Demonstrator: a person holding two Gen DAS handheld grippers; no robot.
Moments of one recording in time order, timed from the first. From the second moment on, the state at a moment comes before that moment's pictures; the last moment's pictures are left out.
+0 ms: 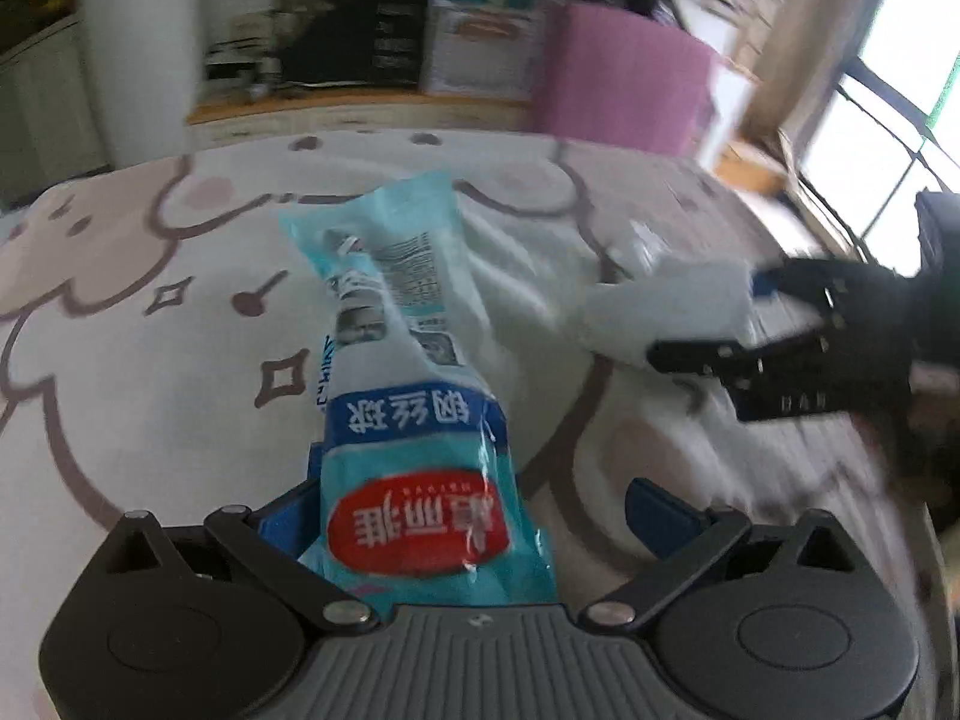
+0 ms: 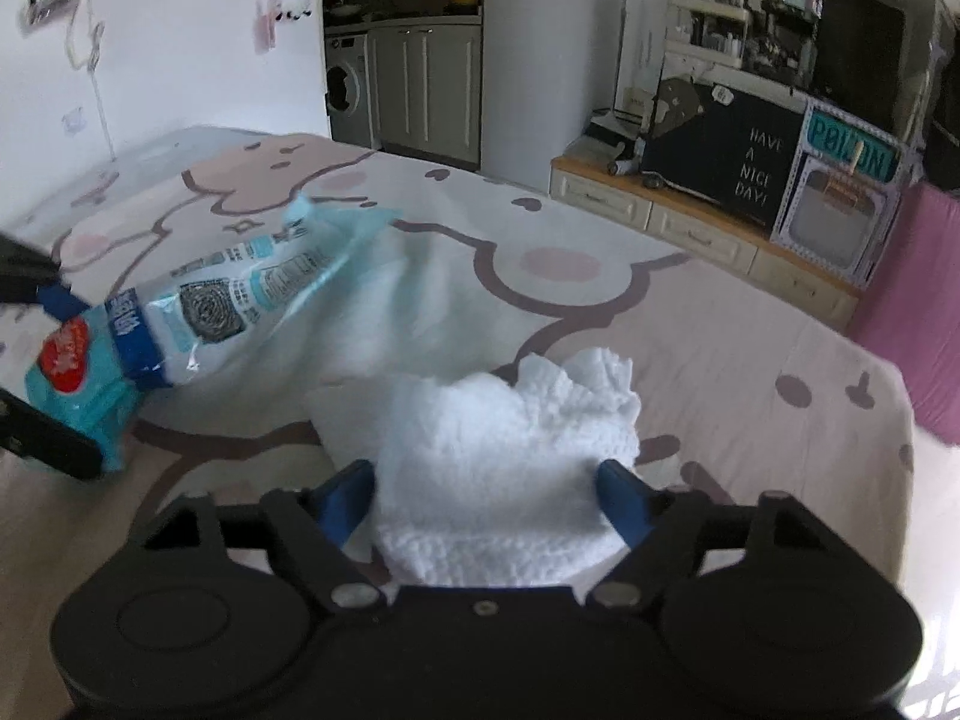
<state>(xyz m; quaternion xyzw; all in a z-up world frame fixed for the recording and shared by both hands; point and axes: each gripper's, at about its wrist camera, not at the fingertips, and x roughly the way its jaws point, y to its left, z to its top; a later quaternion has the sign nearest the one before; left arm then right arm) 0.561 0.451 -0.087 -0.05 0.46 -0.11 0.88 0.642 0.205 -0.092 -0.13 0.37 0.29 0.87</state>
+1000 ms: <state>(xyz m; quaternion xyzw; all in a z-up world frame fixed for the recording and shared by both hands) 0.494 0.397 -0.058 -0.15 0.37 0.05 0.92 0.572 0.154 -0.068 -0.08 0.38 0.27 0.88</state>
